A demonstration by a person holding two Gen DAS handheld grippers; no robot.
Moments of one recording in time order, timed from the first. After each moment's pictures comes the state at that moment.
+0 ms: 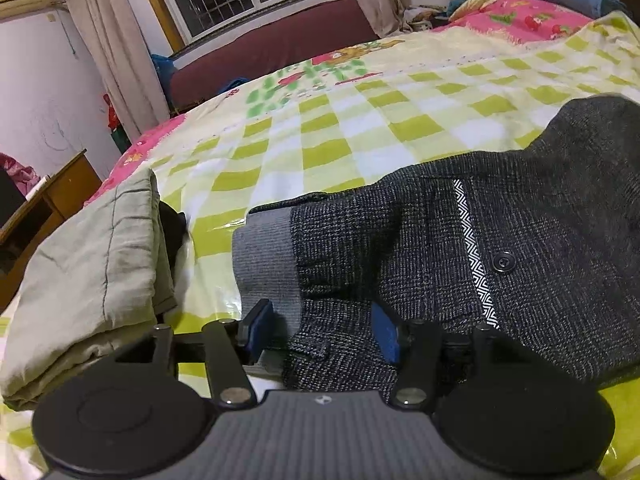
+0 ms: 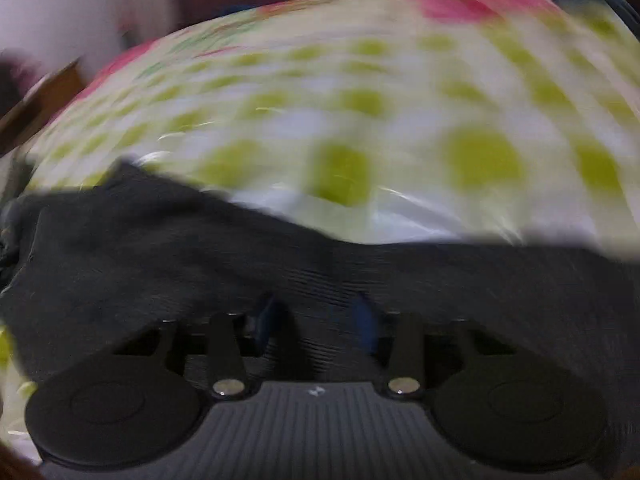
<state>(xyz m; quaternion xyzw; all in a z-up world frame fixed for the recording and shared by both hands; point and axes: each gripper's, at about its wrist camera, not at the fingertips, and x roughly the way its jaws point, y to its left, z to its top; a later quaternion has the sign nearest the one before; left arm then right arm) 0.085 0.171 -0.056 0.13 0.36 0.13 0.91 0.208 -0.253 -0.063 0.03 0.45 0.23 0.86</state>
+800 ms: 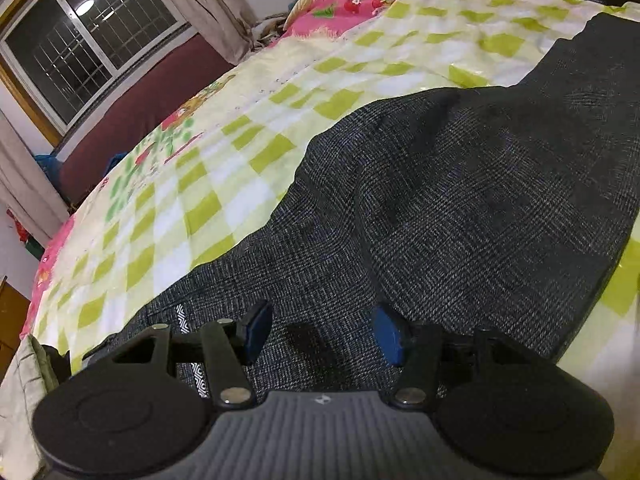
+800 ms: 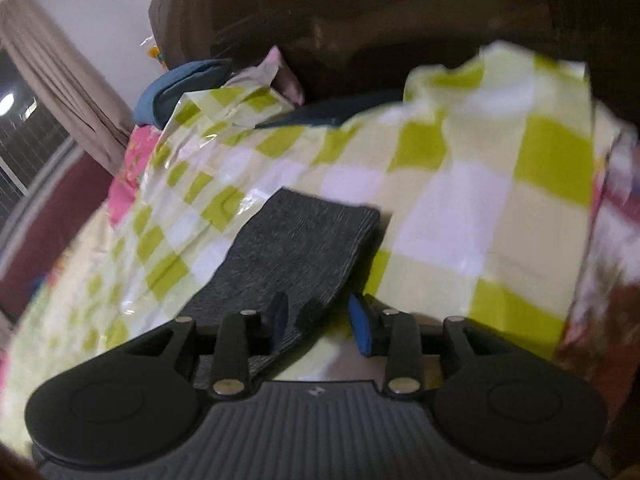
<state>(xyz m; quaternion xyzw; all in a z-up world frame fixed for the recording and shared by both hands) 0.117 0.009 -0.047 0.26 0.38 -0.03 0.89 0.104 -0.524 -0.037 0.33 0.32 -0.12 0.88</state>
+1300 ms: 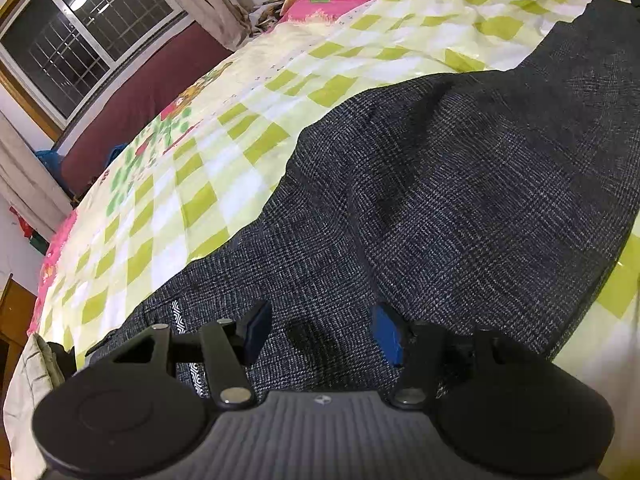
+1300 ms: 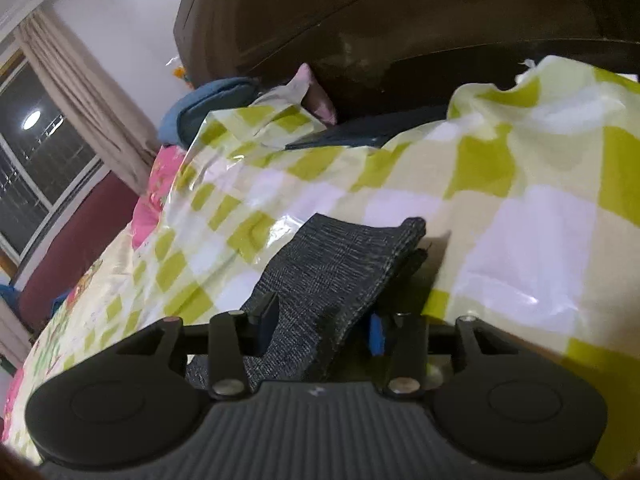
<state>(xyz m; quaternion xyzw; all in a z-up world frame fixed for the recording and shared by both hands) 0.122 -0.003 -0.052 0.27 0.40 -0.02 0.88 0.139 -0.516 -0.049 0.32 0.28 -0.10 0.90</state>
